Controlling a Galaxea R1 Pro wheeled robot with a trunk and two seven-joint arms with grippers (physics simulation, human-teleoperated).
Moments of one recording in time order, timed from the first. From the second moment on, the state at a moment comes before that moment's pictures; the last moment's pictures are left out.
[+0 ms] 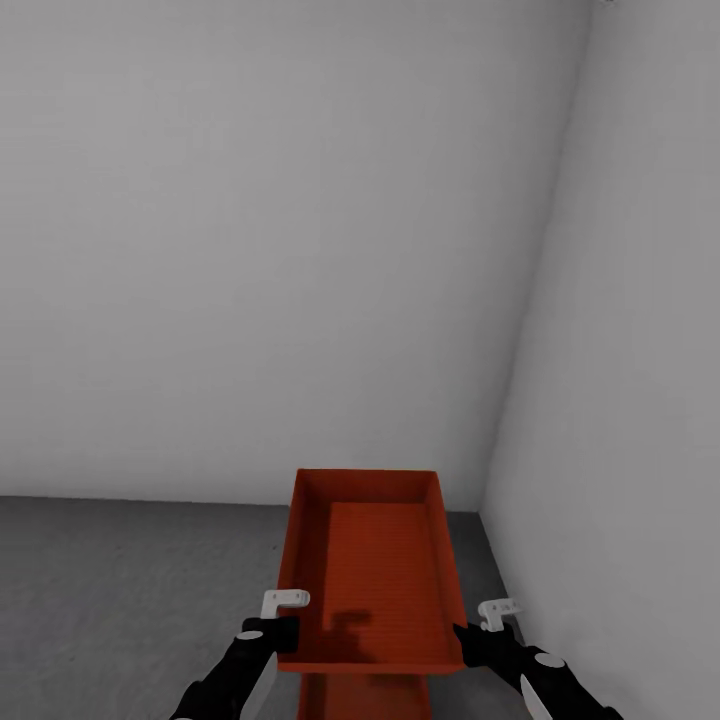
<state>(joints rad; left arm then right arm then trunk) -0.46 -0.17 0.07 -0.49 -0.11 0.21 0.14 -0.43 -0.06 0.00 -0.47 -0.02 0.03 0.33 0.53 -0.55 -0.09</state>
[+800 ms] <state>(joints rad) -0.46 -0.17 0.07 -0.50 -0.10 0.21 0.14 -0.43 -0.06 0.00 -0.47 -0.02 0.03 0.33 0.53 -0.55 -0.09</state>
